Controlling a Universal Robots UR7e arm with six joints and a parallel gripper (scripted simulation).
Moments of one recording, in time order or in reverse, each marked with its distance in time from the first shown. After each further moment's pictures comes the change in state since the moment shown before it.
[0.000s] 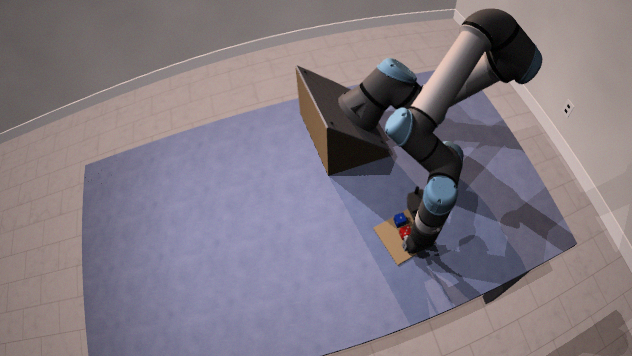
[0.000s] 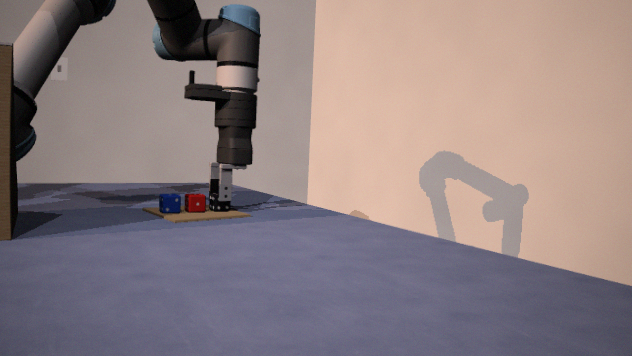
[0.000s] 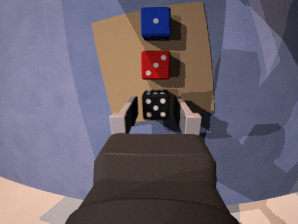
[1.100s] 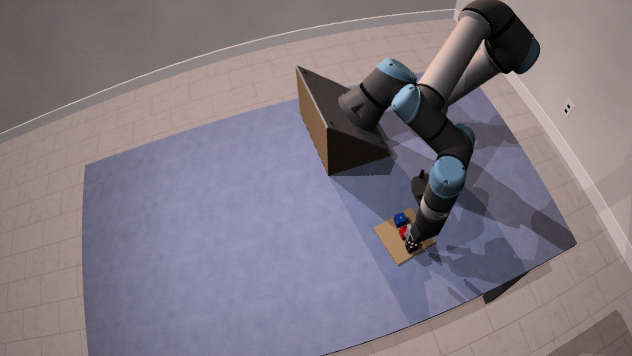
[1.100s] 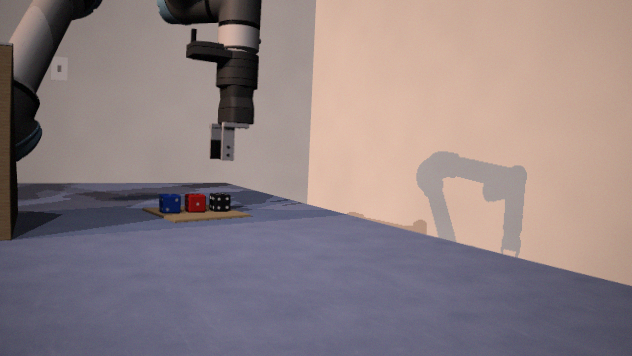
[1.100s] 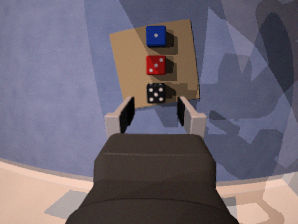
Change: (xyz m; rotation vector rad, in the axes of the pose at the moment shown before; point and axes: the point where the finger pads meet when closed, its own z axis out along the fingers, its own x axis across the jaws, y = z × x) arm 0.000 0.000 -0.072 0.000 0.000 0.000
